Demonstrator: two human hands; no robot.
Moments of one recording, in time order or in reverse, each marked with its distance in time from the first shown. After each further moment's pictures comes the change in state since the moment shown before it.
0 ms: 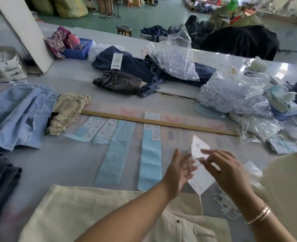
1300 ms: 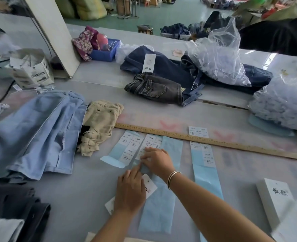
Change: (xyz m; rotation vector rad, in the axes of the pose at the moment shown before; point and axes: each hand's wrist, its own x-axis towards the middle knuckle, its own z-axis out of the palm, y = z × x) left_hand -0.022 0.077 -0.308 1.802 0.781 0.326; right_hand 0.155 -0.126 0.363 0.159 -0.656 0.139
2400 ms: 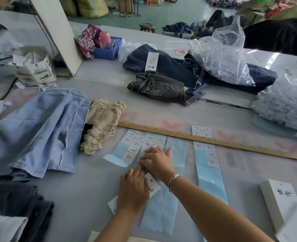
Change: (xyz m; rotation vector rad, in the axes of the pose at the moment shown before) left_hand -0.003 -0.002 0.006 -0.025 0.146 0.044; right_hand -0.009 -0.017 0.003 -0.025 0.022 0.021
